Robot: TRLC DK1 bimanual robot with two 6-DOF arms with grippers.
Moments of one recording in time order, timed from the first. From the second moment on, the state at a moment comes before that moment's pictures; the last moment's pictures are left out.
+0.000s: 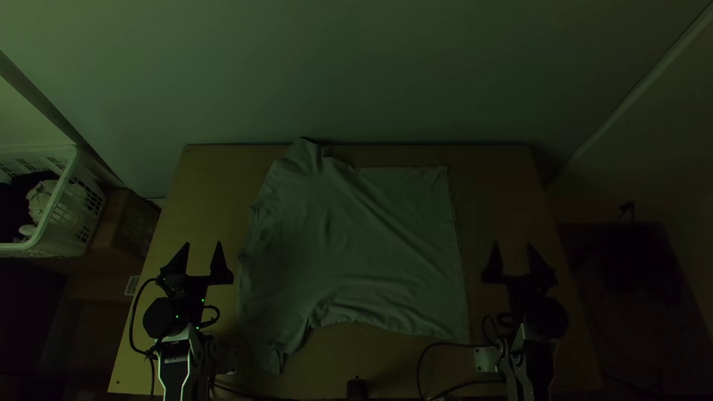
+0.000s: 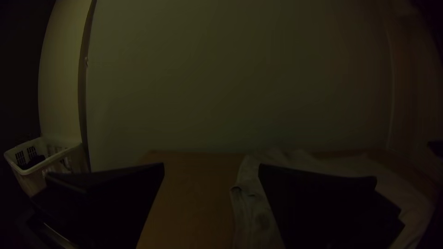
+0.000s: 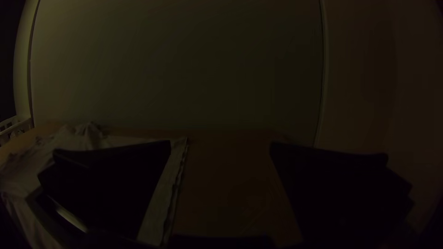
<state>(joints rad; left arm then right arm) 0.17 0.00 0.05 0.02 0.08 -0.02 -0.07 0.00 0.02 0.01 -0.03 0.00</state>
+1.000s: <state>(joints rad) 0.11 0.36 0.45 0.07 0.03 -0.03 -0.01 0.48 0.44 0.19 -0.01 0.00</state>
